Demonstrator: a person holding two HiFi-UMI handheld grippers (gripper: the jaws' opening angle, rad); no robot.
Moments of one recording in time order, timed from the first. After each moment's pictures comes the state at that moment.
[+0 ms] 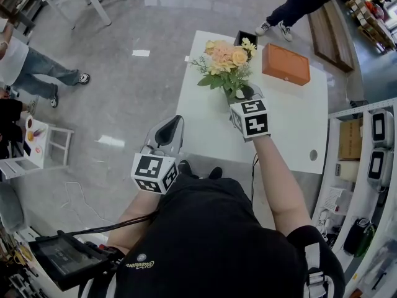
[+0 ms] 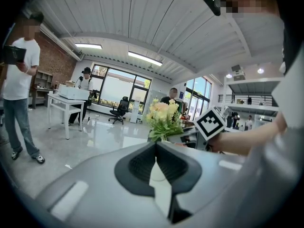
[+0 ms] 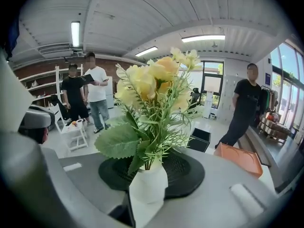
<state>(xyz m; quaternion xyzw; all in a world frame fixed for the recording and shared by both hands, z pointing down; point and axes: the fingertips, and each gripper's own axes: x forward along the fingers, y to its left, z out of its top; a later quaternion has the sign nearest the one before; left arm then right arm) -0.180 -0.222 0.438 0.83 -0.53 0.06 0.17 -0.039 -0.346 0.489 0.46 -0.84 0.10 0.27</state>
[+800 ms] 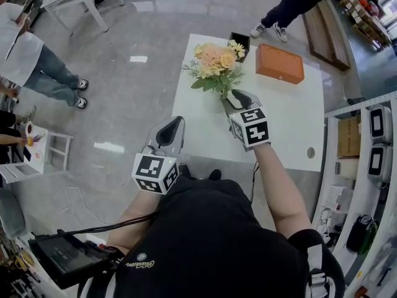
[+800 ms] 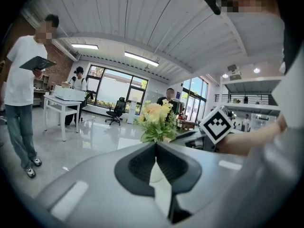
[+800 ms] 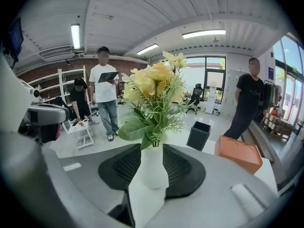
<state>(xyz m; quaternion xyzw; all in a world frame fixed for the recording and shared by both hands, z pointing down) -0.159 -0.218 0.428 0.84 -0.51 0.06 0.16 -0.025 -0.311 0.488 0.44 -0.85 0.13 0.28</state>
